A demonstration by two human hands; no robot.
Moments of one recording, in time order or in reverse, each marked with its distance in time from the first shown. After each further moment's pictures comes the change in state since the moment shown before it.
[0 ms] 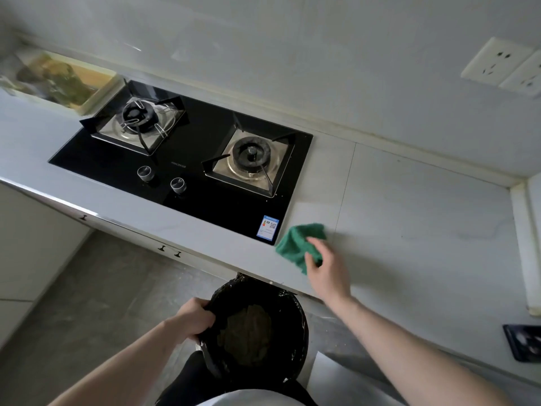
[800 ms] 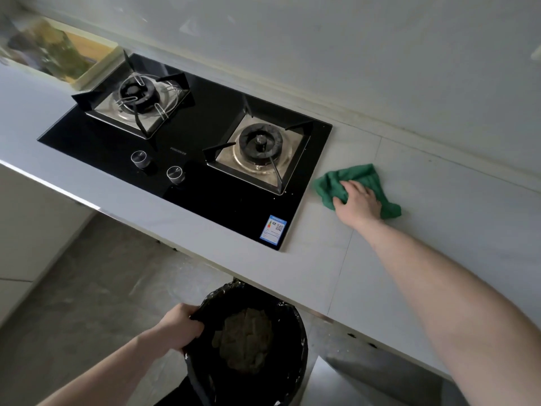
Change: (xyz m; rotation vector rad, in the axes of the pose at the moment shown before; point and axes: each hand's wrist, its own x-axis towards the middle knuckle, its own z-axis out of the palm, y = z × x) left_hand 0.028 -0.009 -0.004 -0.011 0.055 0.015; right_hand 0.208 0.049 0.001 -0.528 -0.257 0.159
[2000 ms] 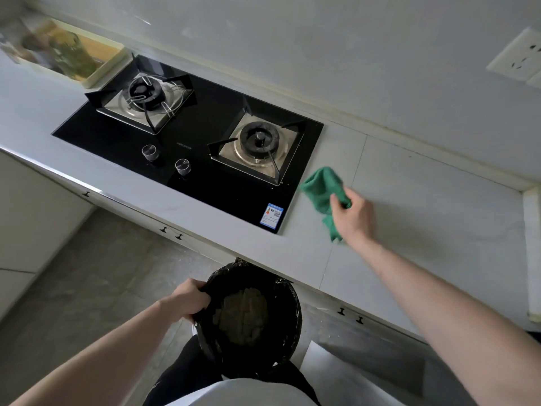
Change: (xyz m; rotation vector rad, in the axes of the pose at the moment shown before) left_hand -0.034 0.011 -0.008 -0.038 -0.055 0.014; right_hand -0.134 -0.026 -0.043 0.485 0.419 -0.023
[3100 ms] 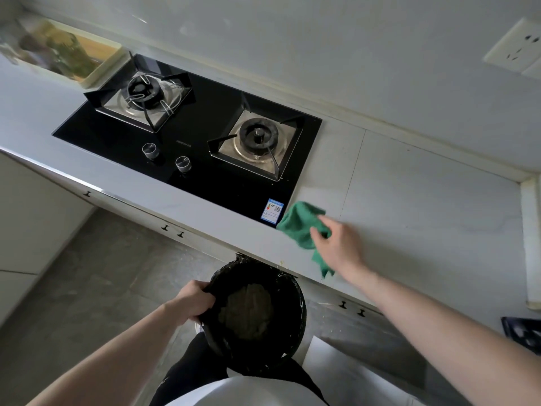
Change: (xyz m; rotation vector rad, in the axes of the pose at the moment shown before) left_hand 0.009 -0.017 0.014 -0.060 0.017 -0.006; right_hand -0.074 0.000 0.003 -0.153 -0.288 -0.098
